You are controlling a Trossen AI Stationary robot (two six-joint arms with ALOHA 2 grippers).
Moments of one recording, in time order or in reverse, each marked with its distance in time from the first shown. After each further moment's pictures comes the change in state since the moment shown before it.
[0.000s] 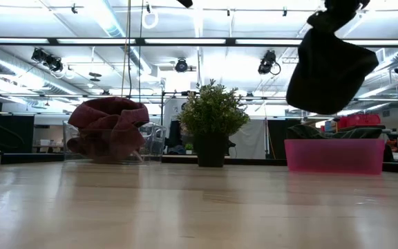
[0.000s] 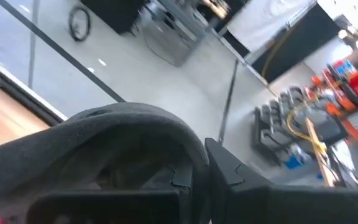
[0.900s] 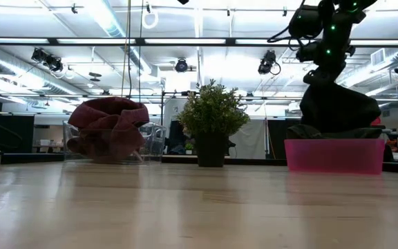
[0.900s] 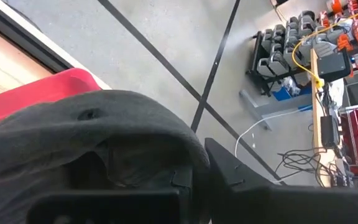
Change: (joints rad) left arm -0.029 0.000 0.000 -0.016 0.000 -0.016; right arm -0.427 0.162 -0.206 0.183 -0.243 -0.162
